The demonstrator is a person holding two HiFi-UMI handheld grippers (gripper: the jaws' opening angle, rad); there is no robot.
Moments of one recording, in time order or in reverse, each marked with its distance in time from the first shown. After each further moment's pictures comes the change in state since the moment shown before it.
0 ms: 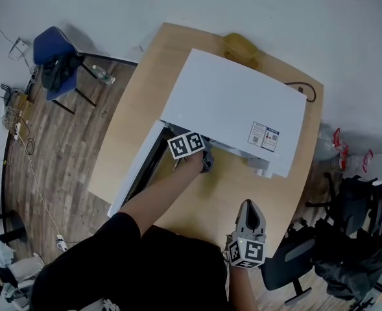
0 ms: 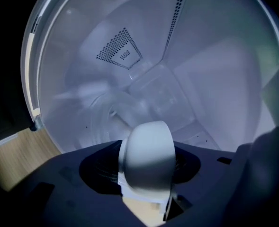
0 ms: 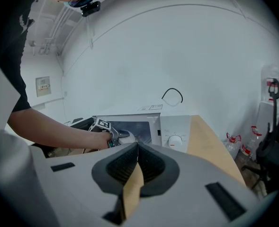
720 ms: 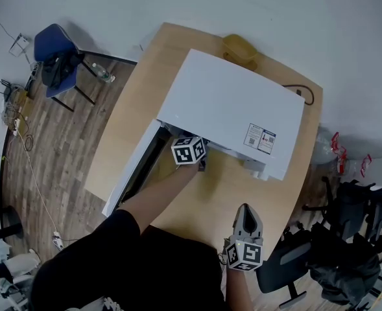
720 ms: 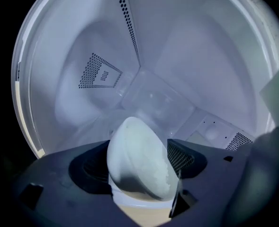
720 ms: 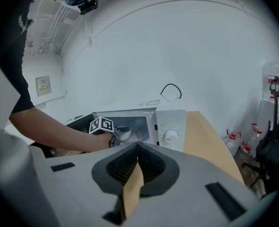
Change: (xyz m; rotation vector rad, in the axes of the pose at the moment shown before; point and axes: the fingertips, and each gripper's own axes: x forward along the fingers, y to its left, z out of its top) left arm 0.002 0.002 0.016 0.369 -0.148 0.071; right arm -0.005 -0.012 -0.010 0.009 0.047 0.015
